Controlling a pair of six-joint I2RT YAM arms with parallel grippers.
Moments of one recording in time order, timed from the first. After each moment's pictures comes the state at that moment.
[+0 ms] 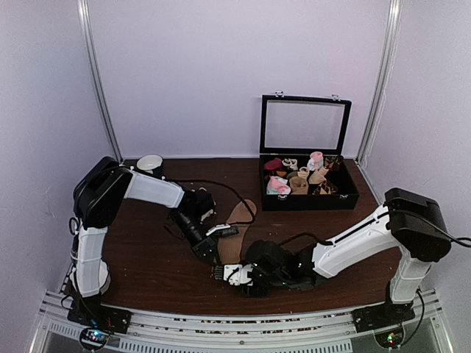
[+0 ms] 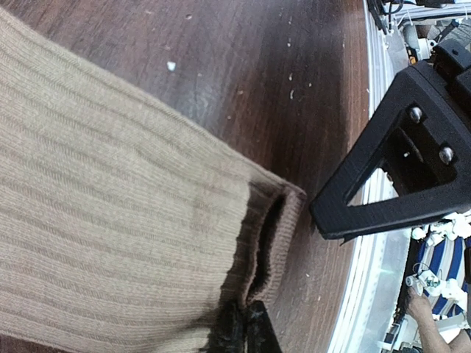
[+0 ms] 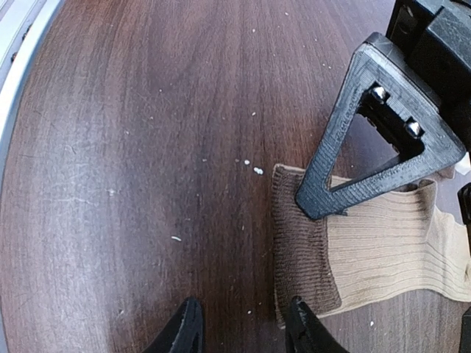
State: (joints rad) left arm -0.70 2.17 1.38 -0.85 0.86 0.46; right arm 1.24 1.82 0.84 0.23 0.10 -0.42
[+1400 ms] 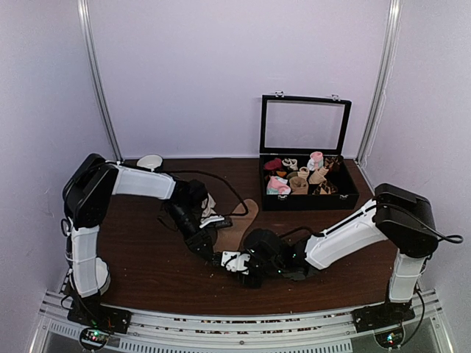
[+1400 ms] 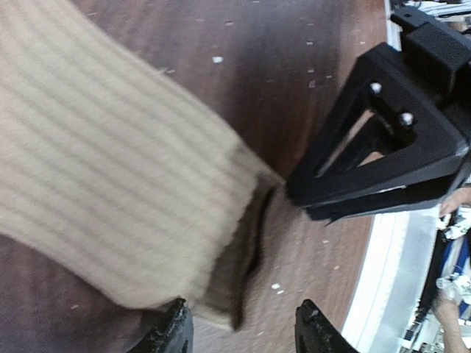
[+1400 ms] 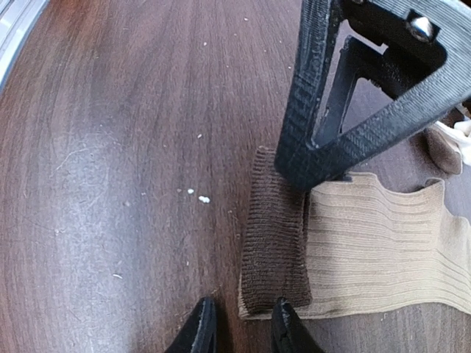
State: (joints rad) left arm -0.67 2.09 1.39 -0.91 0.75 0.49; right arm 1.16 1.89 0.89 0.27 -0.01 -0.37
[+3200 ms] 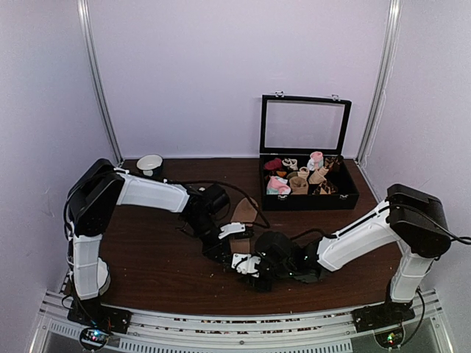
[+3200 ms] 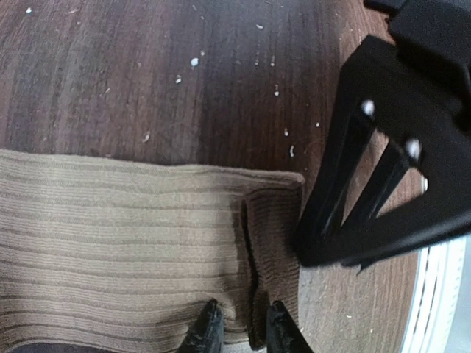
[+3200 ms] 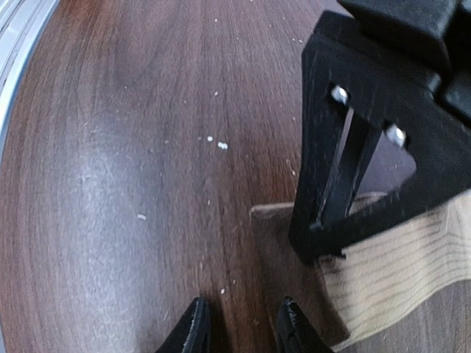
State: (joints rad) left arm -0.84 2.09 1.37 -0.66 0.60 0.52; right arm 1.16 1.80 0.78 0.27 -0.02 -0.32
